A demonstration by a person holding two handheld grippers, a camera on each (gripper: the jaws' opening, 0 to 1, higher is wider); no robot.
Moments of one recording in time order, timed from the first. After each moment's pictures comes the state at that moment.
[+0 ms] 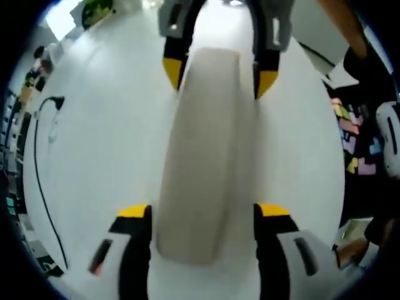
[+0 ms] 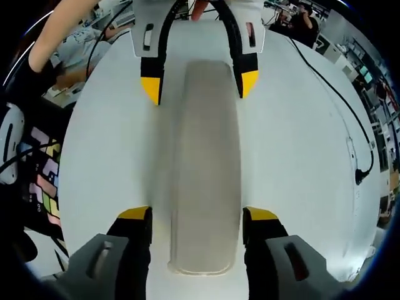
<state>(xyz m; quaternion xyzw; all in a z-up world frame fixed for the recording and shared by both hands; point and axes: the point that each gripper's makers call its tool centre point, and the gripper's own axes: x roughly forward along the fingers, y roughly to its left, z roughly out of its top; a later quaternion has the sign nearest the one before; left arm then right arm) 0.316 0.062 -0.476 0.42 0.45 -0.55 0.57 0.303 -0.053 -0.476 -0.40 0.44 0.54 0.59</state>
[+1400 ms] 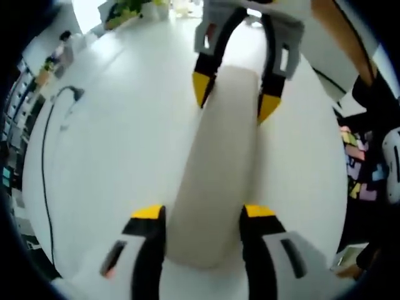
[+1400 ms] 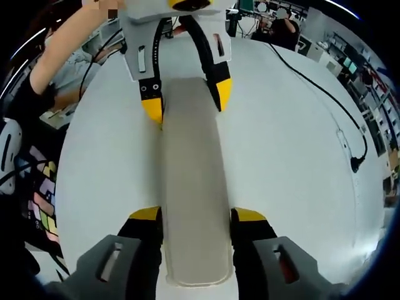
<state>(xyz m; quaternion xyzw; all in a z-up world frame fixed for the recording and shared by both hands) 0.326 0.052 -0.472 0.36 0.43 -0.53 0.64 0.312 -0.048 -0.475 -0.35 0.42 0.53 0.65</state>
